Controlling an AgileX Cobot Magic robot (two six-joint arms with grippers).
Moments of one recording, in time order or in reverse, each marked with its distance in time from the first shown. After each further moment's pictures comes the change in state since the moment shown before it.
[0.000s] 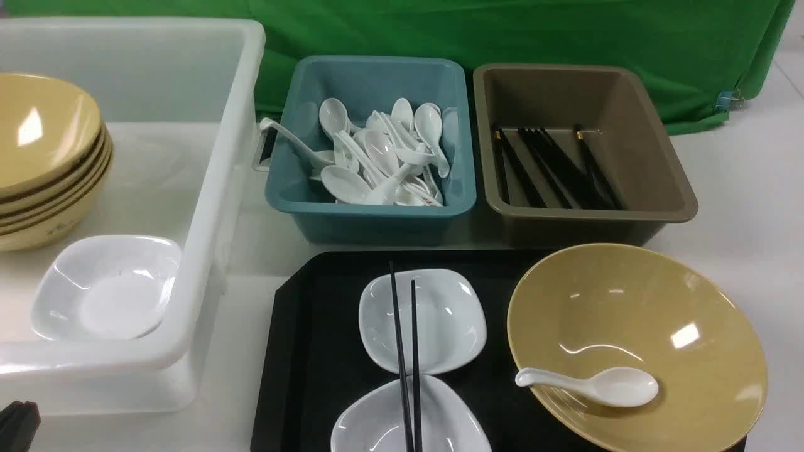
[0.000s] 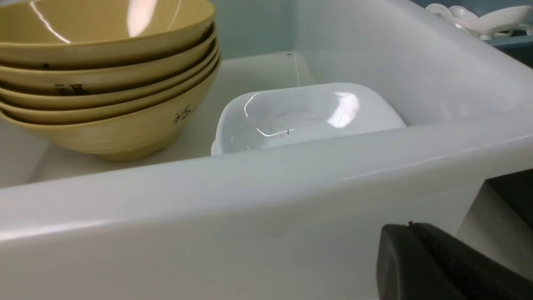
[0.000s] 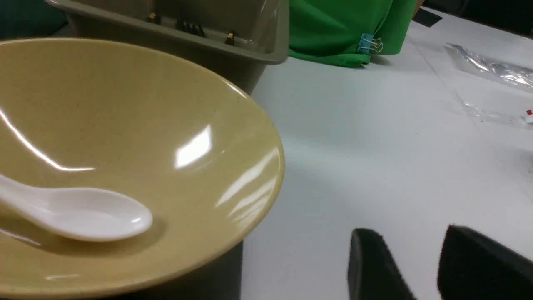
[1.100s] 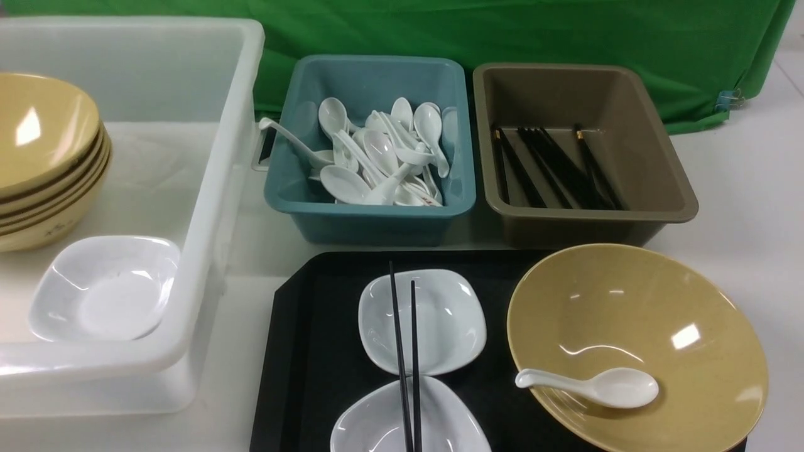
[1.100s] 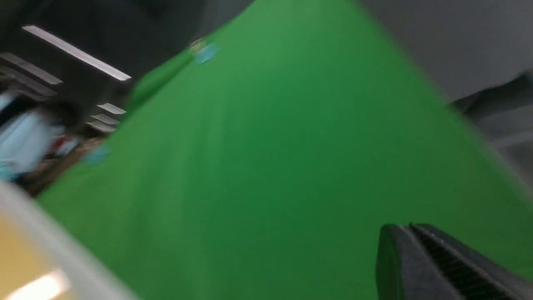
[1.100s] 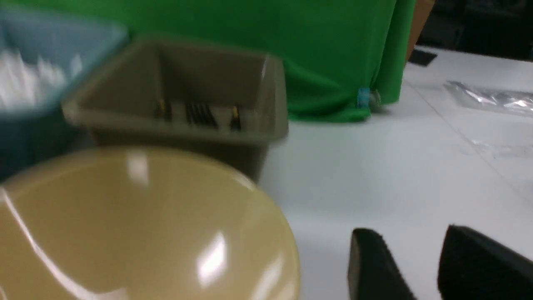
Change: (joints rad) right arm 0.000 0.000 0.000 0.115 -0.252 0.211; left arm 0.000 0.004 -0.092 -0.218 -0.760 -0.647
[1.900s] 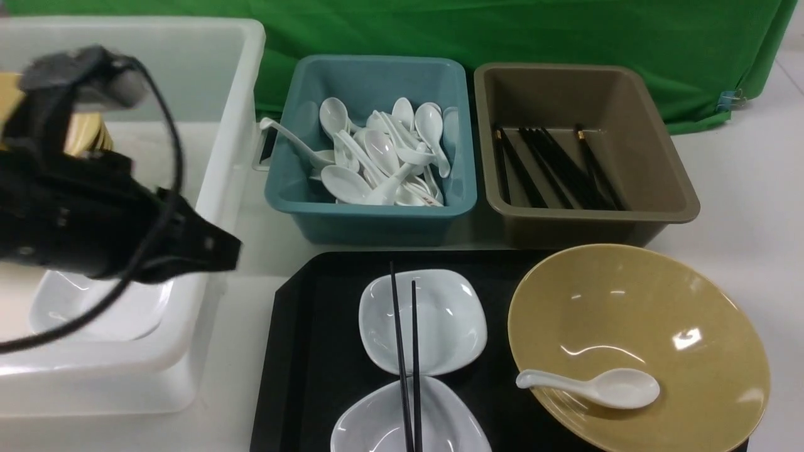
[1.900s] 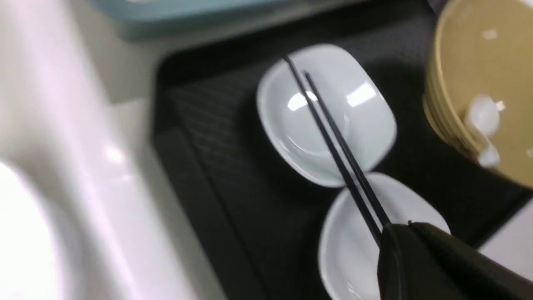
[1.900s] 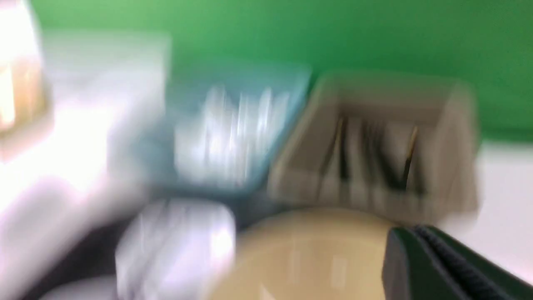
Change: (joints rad) right arm 0.779 0.684 -0.719 -0.505 0.656 0.468; left arm -0.228 1.197 -0.879 -0.283 1.402 0.902
